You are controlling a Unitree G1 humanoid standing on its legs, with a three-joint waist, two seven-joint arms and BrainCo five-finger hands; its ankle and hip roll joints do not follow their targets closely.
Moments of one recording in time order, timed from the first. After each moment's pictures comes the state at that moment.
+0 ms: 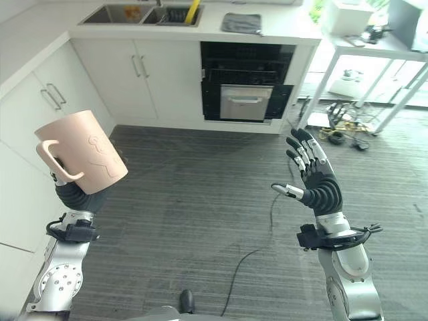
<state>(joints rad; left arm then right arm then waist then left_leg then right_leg) 0.09 0.35 0.08 -0.30 -1.12 -0.04 -0.33 0.19 -0.44 -0.12 -0.47 0.41 -0.18 0.11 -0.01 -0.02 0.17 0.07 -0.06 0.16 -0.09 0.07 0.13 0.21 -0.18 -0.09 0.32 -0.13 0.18</state>
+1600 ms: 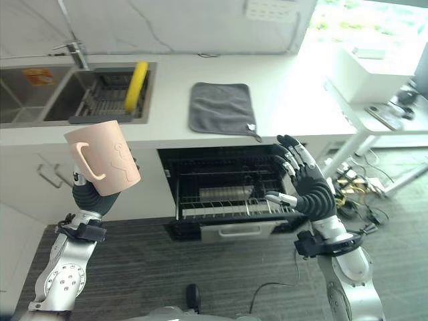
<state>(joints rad) 0.14 0.37 0.06 -0.28 -1.00 0.00 -0.25 0.22 -0.47 -0.09 -0.51 0.45 -0.16 0.21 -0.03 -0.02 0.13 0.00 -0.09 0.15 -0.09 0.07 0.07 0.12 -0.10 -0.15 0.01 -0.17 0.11</state>
